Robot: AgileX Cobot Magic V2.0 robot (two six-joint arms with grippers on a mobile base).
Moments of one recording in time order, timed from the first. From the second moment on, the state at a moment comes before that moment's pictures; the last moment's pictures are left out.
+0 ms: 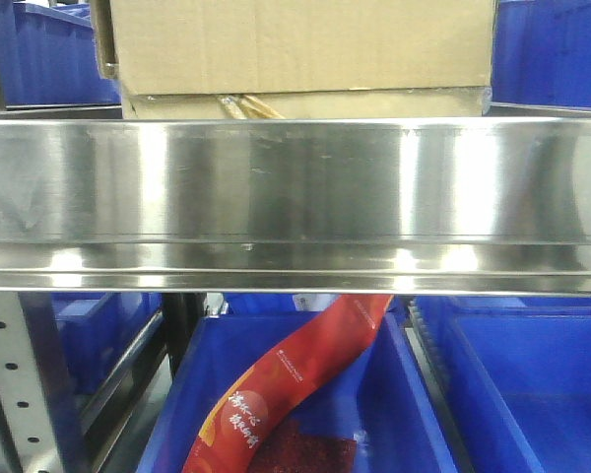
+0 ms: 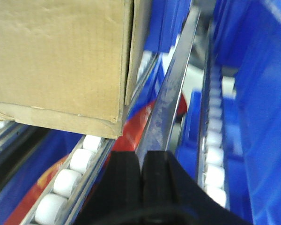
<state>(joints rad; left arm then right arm) -0.30 0.80 -0.76 0.07 0.34 -0.12 0.25 0.79 -0.72 0.08 0.35 -0.10</state>
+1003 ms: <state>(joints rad) -0.30 0.33 -0.48 0.07 0.13 -0.12 0.25 0.40 -0.55 0.08 0.24 -0.10</state>
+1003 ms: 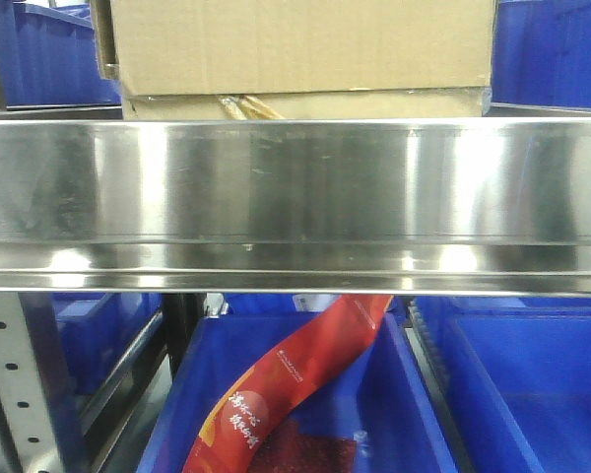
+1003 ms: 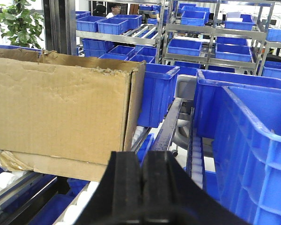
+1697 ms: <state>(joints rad) -0.04 0.07 -0.18 0.04 0.13 -0.05 0.25 0.40 -0.55 0.08 0.24 -0.10</state>
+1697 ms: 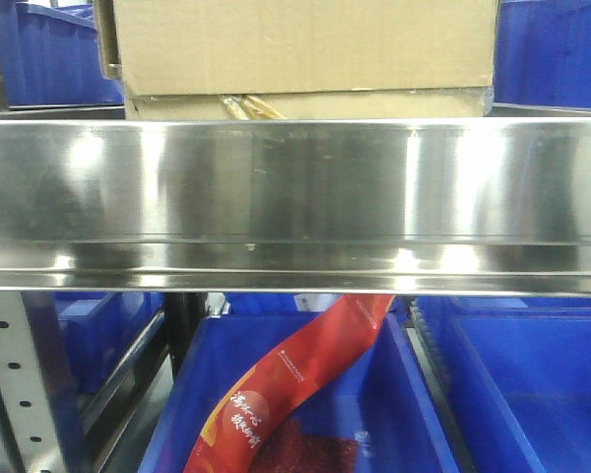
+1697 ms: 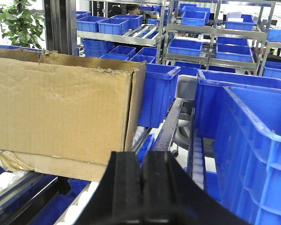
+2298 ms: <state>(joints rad) -0.02 0.01 0.00 0.03 0.05 -0.05 0.25 0.40 -0.55 0.08 0.24 -0.10</state>
